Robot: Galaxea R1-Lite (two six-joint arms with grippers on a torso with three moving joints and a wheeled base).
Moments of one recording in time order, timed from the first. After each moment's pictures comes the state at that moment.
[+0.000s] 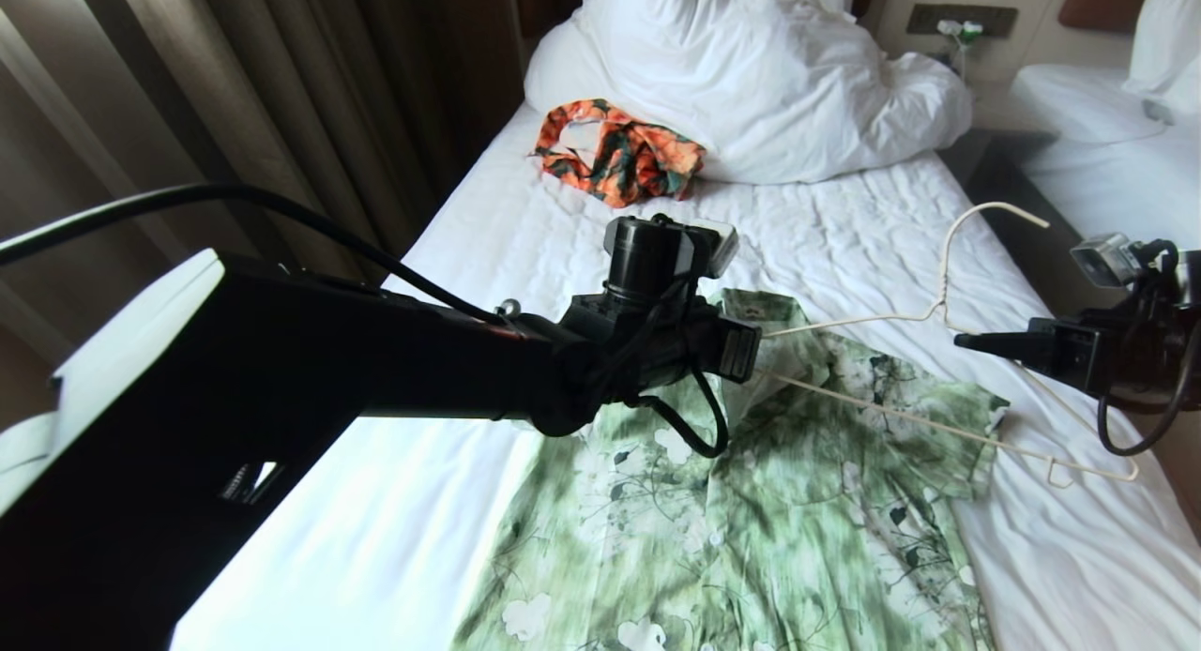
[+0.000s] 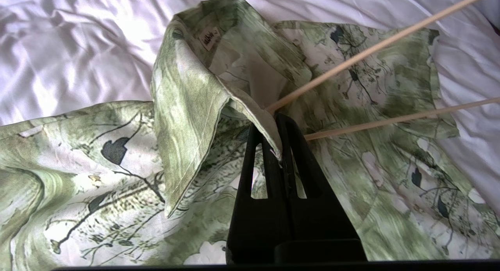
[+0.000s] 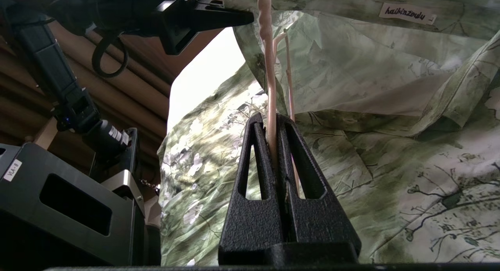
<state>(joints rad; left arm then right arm) -0.80 2.17 -1.61 -0.27 0.07 0.01 -0.30 2.00 -1.29 -0.06 1.52 -0.31</state>
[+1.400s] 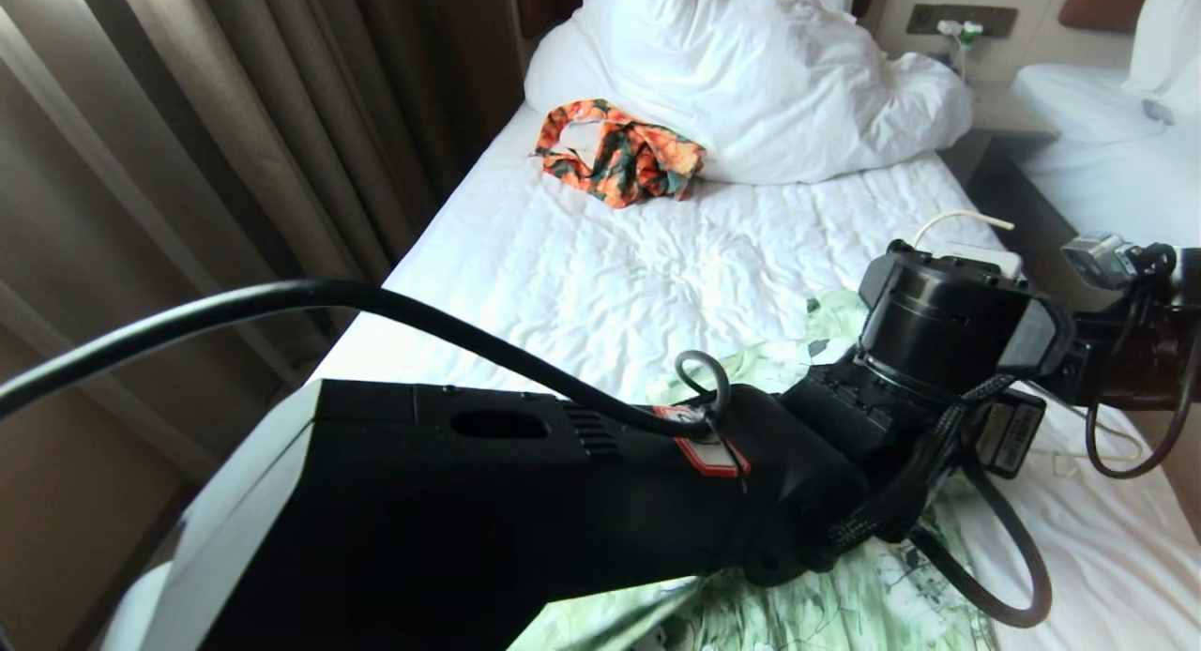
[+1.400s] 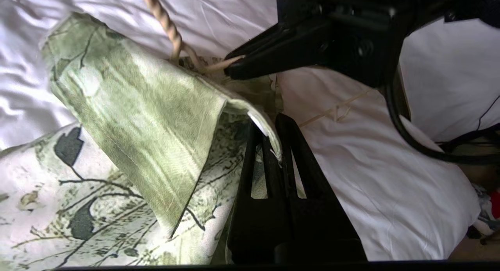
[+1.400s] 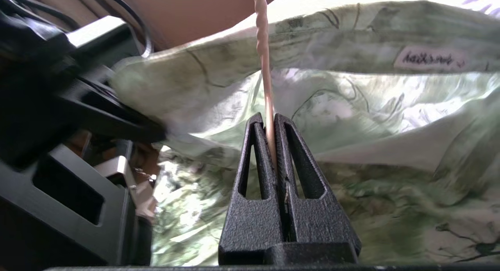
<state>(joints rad) -1.16 2.30 -1.92 -0.16 0.30 -0.09 -0.24 1.93 -1.16 -0.23 1.52 -0.32</state>
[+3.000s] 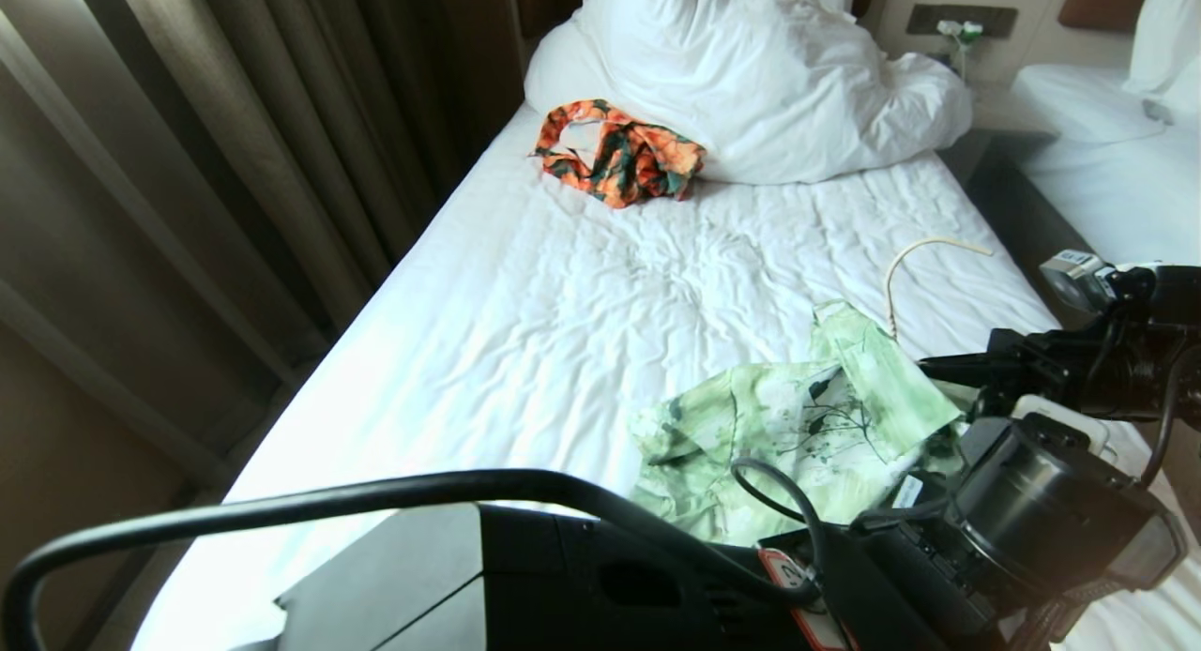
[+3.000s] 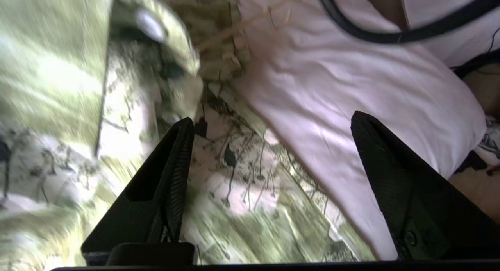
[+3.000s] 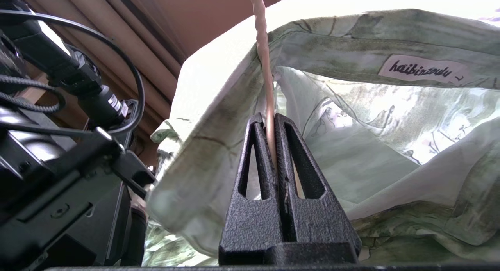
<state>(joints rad) -1.27 2.37 -1.79 -0.18 0.36 -0.10 -0.19 1.93 -1.06 -0.38 1.52 -0.32</state>
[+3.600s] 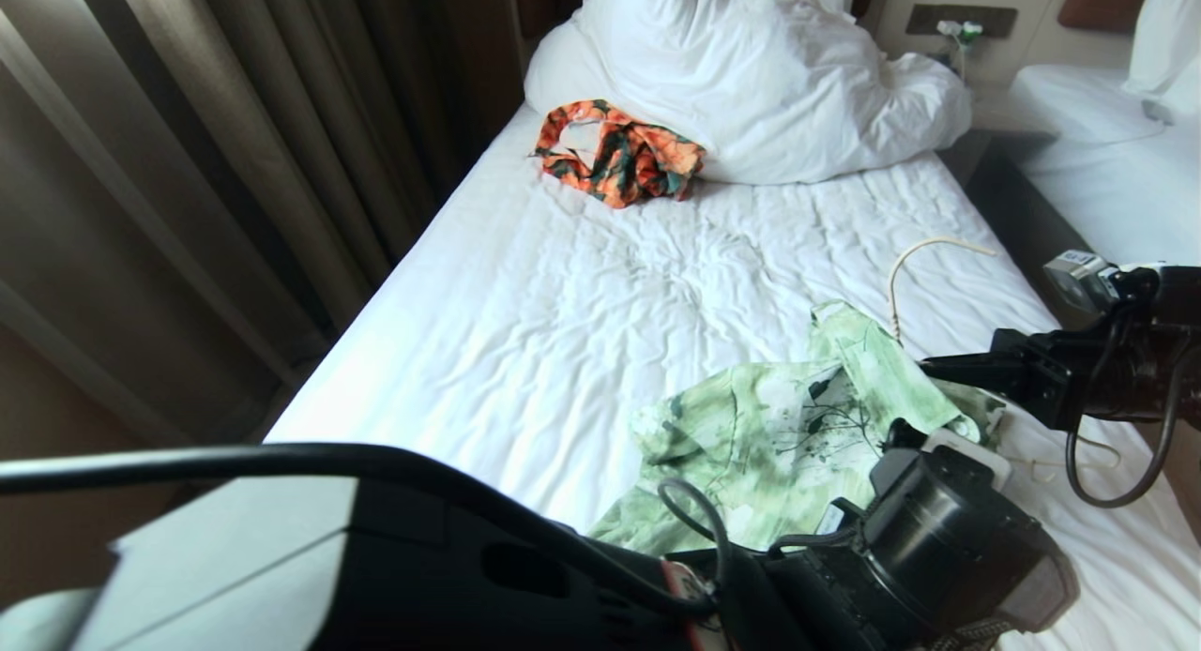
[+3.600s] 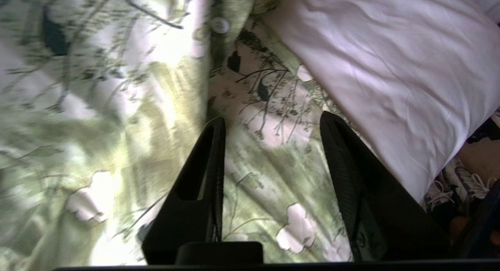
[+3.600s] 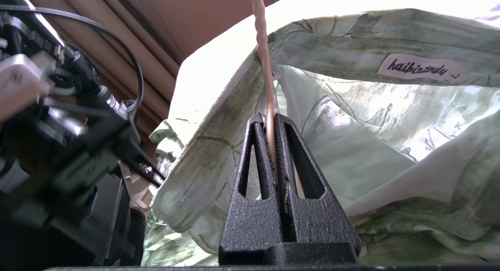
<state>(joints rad) -1.25 2.20 -1.44 -0.27 0.36 -0.12 -0.19 1.93 -1.06 -0.38 1.52 -0.32</state>
